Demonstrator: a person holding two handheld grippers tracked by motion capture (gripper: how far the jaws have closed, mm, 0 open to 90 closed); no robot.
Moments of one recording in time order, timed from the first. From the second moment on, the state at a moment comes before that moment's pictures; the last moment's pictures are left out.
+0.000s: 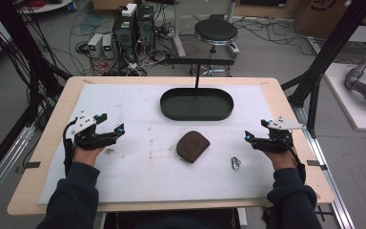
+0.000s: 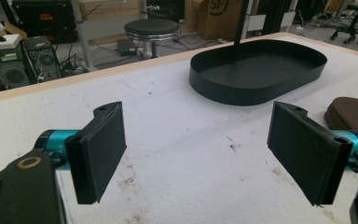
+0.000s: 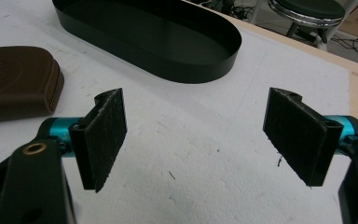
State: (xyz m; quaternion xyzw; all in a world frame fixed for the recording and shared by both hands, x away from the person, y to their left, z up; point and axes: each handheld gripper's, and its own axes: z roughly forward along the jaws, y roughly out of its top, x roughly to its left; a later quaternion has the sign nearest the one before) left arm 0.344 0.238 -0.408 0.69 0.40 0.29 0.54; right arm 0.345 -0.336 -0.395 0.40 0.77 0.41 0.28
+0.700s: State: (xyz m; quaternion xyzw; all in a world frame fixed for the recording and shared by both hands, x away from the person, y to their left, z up) left arm 0.344 0.238 -0.409 0.69 0.40 0.29 0.53; right arm 0.309 -0.342 -0.403 0.29 0.83 0.40 0.24
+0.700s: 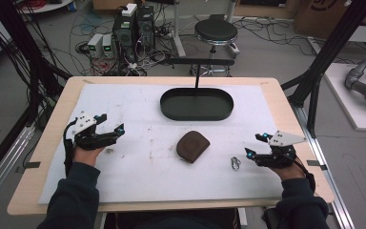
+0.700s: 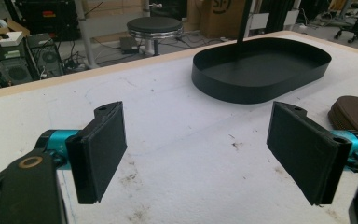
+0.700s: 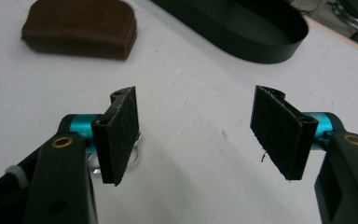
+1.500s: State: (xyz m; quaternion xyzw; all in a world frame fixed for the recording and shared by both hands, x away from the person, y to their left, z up) left arm 0.345 0.235 -0.413 0.70 0.40 0.28 0.52; right arm 0.316 -0.319 -0.435 0.21 0.90 0.35 0.15
